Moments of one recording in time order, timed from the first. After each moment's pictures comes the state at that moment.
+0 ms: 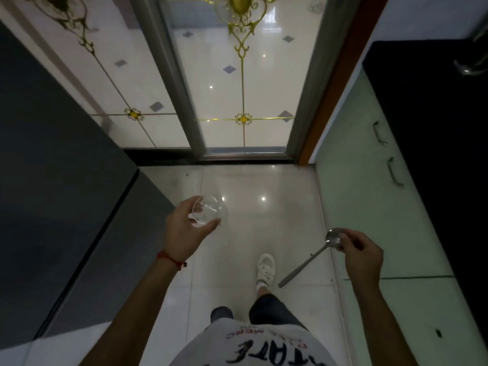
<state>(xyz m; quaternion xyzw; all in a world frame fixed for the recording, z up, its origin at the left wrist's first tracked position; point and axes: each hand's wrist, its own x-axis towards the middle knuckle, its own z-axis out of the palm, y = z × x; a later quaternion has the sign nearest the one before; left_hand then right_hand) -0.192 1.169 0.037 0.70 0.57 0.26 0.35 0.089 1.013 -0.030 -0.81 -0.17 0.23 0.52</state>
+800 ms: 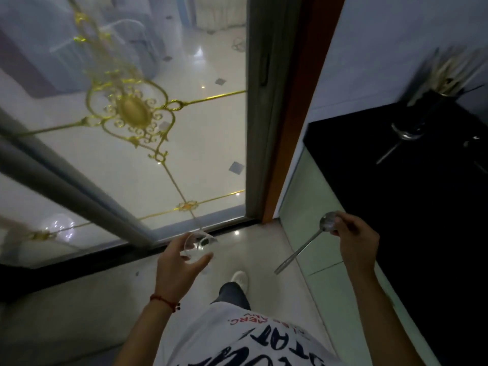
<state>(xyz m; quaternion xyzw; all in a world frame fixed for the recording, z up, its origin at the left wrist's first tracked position) 0.069 1.474 0.028 0.77 0.47 0.20 0.38 0.341 1.309 0.022 -0.76 -0.11 0.12 0.62</state>
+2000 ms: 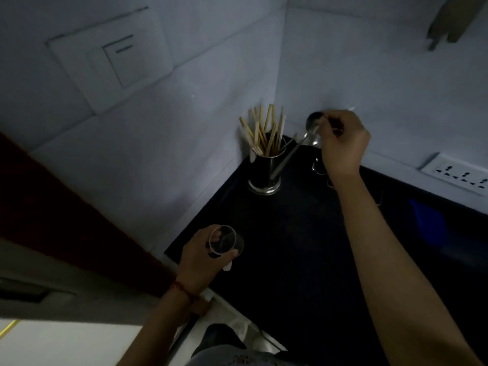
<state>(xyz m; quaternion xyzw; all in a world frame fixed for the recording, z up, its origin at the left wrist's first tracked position) 0.557 1.528 0.071 0.86 0.13 0.06 0.49 0.744 1.317 0.184 -0.79 -0.08 -0.31 0.53</state>
